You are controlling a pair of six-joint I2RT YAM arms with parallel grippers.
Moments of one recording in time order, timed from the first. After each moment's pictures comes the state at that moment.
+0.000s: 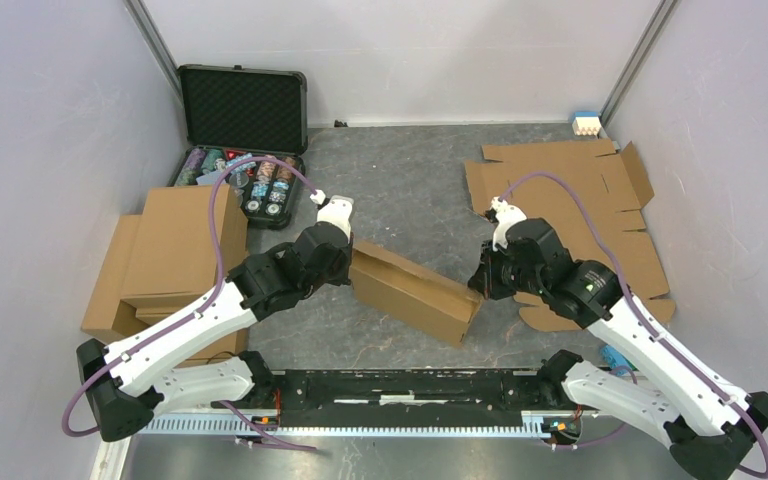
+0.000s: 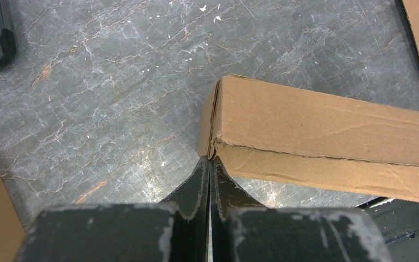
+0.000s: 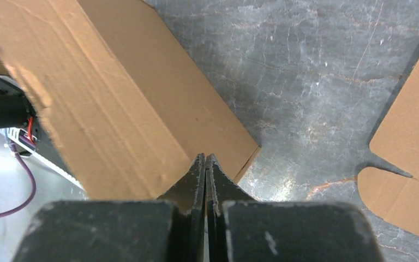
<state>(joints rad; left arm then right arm) -0.92 1.02 0.97 -0.67 -0.41 -0.45 0.70 0.87 0.96 -0.83 -0.05 0.46</state>
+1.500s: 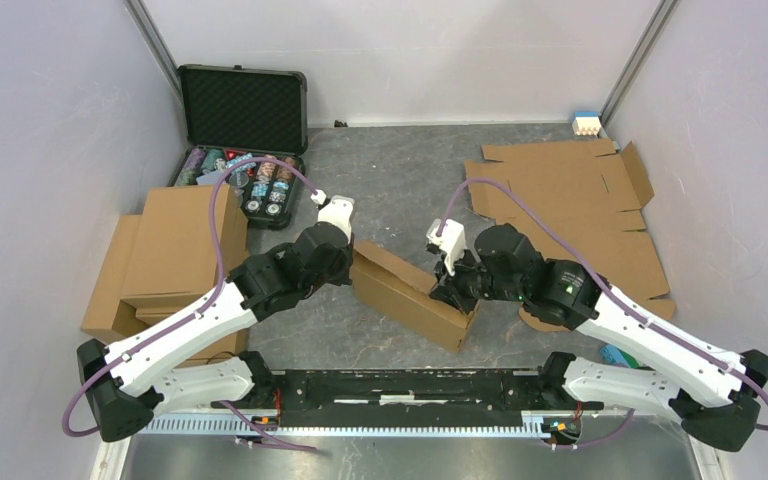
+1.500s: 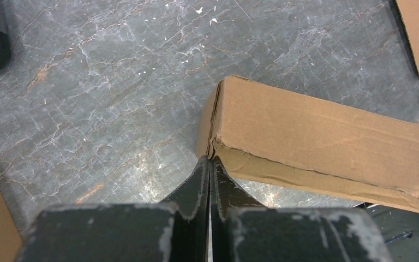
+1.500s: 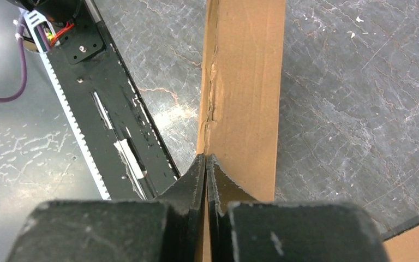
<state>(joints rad) -0.92 1.02 0.97 -0.65 -0.39 -0.45 0.95 0.95 1.02 -0.66 -0.21 0.04</state>
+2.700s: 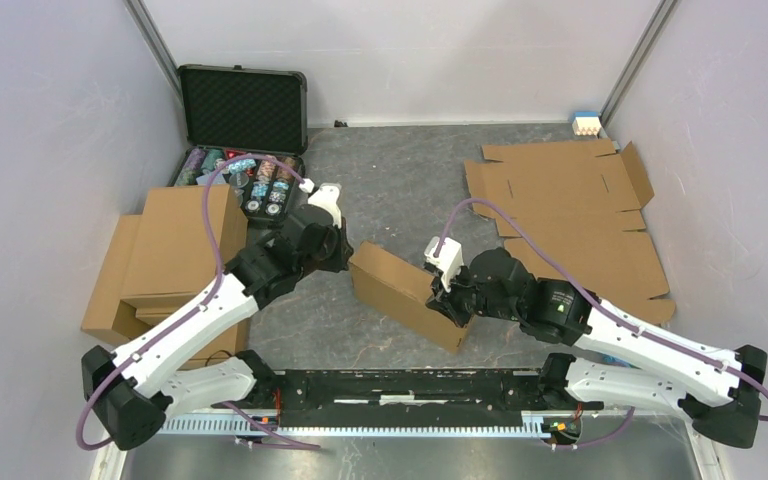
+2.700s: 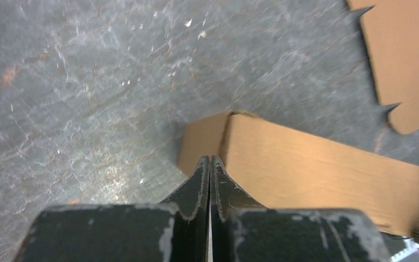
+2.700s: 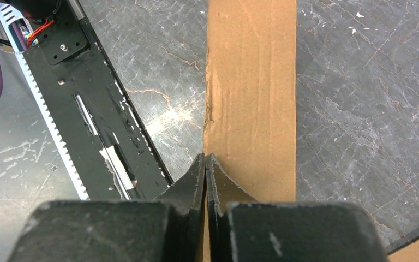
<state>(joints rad) -0.76 1.05 1.00 -0.58 -0.19 -0.47 1.07 0.90 0.85 -0.52 -0.03 0.08</state>
